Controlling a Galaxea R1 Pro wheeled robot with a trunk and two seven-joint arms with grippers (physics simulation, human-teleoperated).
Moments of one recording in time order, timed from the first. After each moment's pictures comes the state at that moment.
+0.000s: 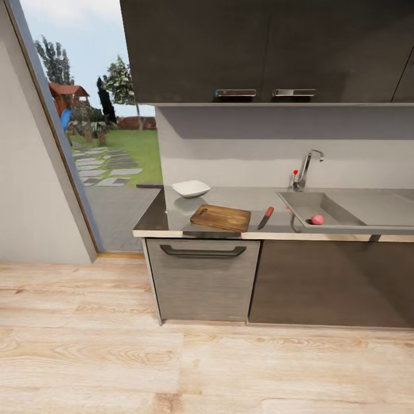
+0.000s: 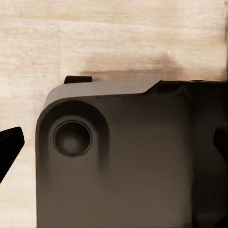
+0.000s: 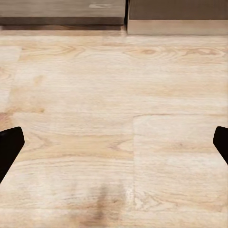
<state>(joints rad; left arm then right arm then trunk) -0.02 -0.05 0.01 -0.09 0.01 -0.26 0.00 -0.04 0.03 0.00 -0.49 0.00 -0.43 -0.02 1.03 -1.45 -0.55</state>
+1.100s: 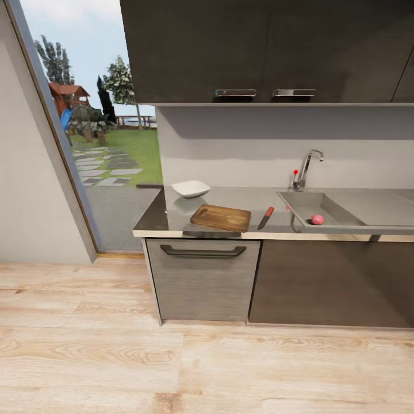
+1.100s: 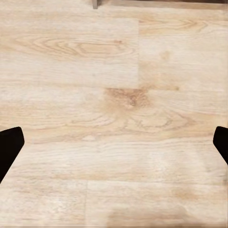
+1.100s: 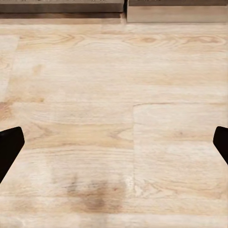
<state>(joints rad) -0.02 0.00 0.01 -0.57 0.01 -0.26 0.00 -0.04 0.03 0.00 -0.45 0.00 -0.43 -0.02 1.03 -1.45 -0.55</state>
